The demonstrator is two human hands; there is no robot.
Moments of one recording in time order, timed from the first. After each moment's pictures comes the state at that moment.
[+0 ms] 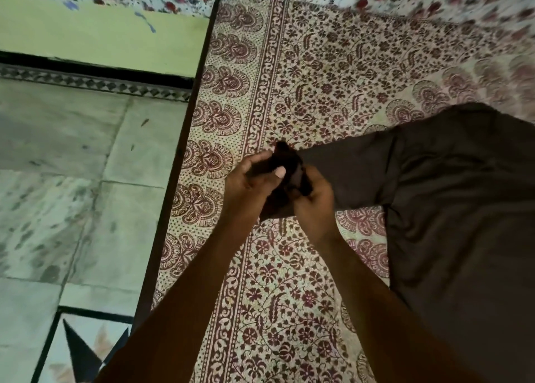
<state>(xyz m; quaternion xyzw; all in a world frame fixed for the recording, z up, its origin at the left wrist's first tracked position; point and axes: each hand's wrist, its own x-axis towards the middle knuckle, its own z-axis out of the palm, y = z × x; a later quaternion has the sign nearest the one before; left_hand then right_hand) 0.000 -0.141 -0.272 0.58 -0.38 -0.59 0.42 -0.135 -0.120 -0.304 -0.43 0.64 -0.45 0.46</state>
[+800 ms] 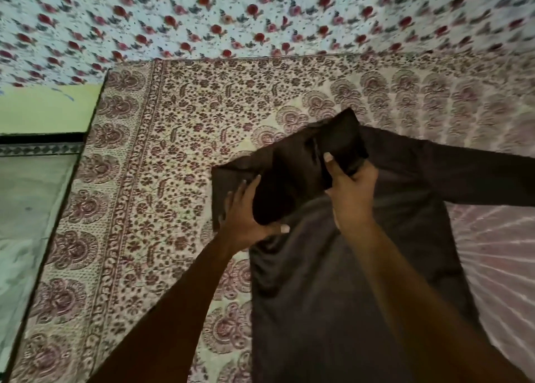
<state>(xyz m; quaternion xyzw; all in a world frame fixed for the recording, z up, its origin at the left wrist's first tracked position) -0.309 -0.112 -0.300 0.60 -0.68 -0.42 0.07 -0.511 -0.090 -0.213 -0.24 0.62 -0.64 0.38</state>
